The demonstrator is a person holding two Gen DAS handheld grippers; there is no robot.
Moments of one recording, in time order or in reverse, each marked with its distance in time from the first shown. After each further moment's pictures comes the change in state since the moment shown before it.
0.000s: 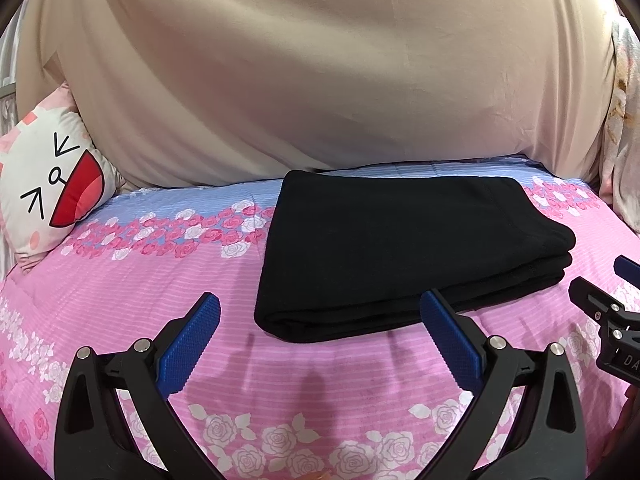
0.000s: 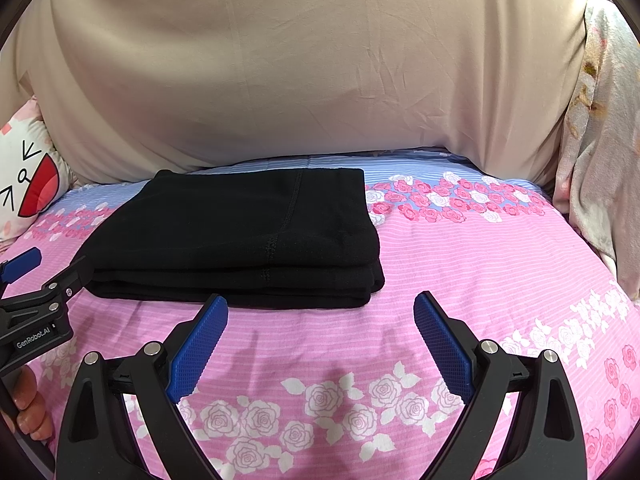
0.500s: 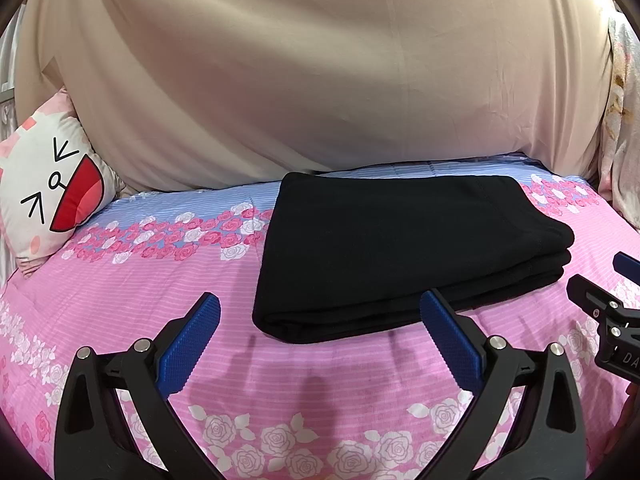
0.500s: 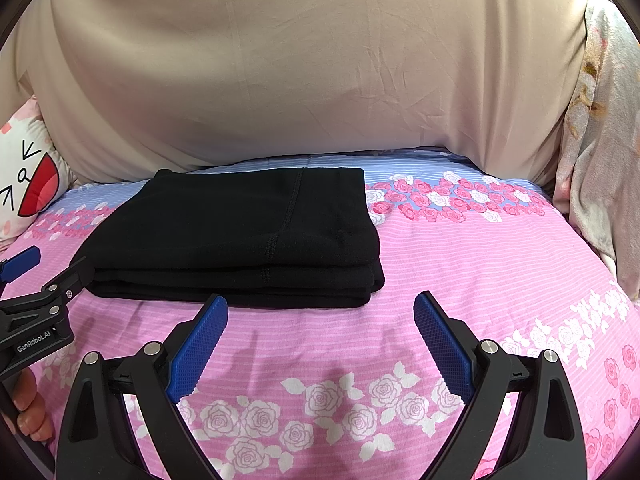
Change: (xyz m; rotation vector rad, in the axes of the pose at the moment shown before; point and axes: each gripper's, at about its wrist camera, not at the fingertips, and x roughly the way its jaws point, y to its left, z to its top) left arm -0.001 -0.003 0.000 0.013 -0.006 -0.003; right arm 0.000 0.000 0.000 -0.002 0.001 0.001
